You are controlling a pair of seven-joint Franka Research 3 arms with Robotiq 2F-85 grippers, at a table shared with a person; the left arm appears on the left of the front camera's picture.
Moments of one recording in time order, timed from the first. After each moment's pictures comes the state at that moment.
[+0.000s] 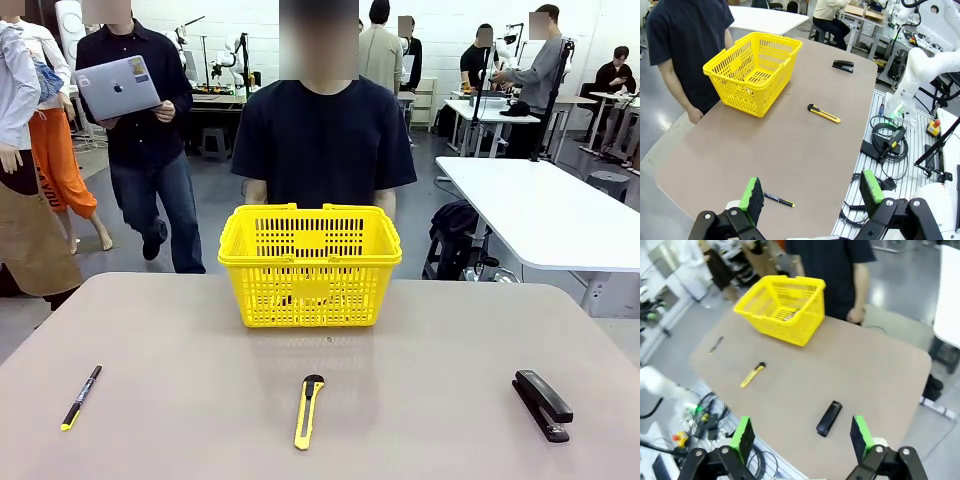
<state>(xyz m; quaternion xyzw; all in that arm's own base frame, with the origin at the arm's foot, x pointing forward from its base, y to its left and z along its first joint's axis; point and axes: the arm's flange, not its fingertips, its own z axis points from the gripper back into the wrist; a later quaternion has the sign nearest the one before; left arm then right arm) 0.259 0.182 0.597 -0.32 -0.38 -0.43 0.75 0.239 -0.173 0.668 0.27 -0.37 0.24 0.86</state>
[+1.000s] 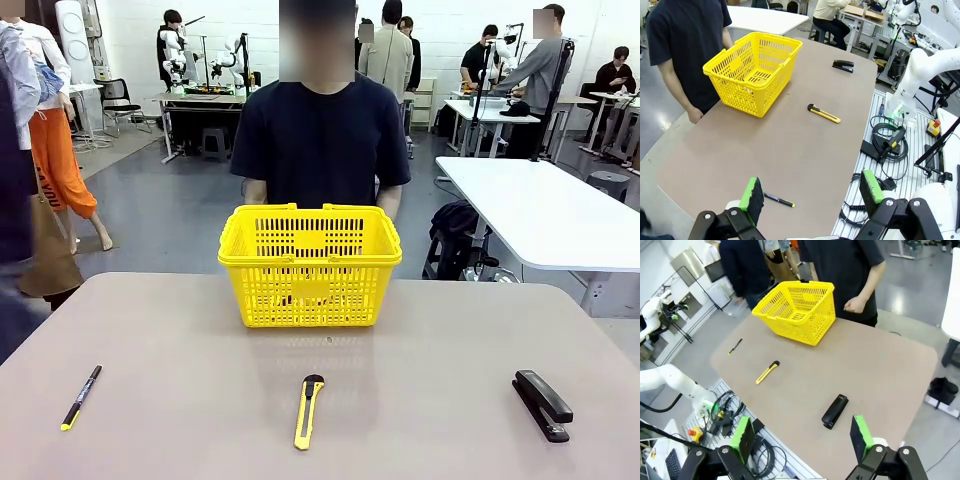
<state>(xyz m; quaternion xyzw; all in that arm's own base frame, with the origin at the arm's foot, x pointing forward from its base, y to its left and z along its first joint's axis) 0.259 0.182 0.597 -0.32 -0.38 -0.43 0.75 0.221 -0.235 0.656 0.32 -0.37 0.22 0.84</state>
